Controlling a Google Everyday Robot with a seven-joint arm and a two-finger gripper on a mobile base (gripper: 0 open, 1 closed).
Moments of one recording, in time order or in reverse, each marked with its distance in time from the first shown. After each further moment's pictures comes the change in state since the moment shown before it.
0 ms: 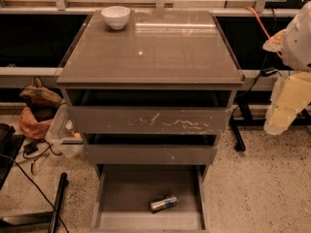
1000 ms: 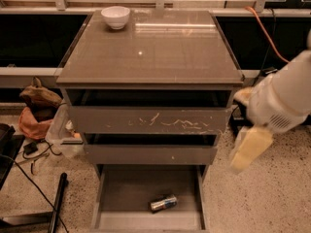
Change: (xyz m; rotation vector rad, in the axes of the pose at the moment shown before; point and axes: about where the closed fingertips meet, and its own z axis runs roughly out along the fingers) arm -0.008 0.041 0.105 -0.101 -0.160 0.066
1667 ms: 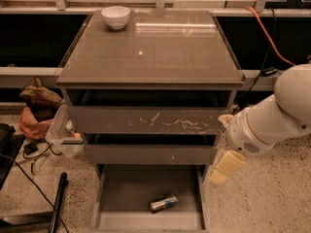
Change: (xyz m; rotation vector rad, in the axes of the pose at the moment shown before) arm 0.010 0.014 0.093 -0.036 -0.092 0.073
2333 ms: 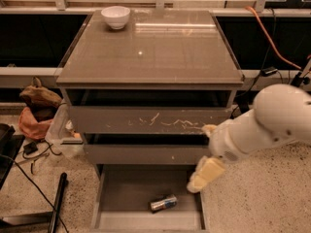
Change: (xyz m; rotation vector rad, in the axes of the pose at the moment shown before) arm -0.010 0.009 0.049 -0.059 -0.076 0.016
